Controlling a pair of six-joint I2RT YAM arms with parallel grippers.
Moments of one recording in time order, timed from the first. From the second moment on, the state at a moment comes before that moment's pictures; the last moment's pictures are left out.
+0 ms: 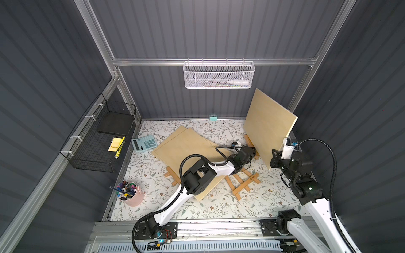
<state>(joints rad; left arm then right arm) -1.00 2.52 1.82 0.37 -0.20 -1.52 0.15 0.67 0.67 -0.36 0.10 0.21</state>
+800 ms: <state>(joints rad) -0.97 2.44 1.72 0.30 -0.23 -1.47 0.19 0.64 0.53 -0.25 0.16 0.30</state>
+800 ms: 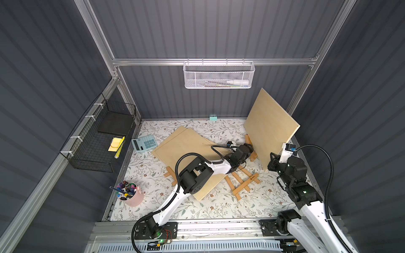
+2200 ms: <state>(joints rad) -0.96 2.17 1.67 0.04 -0.44 -0.87 0.24 0.54 0.69 -0.86 0.49 0.62</state>
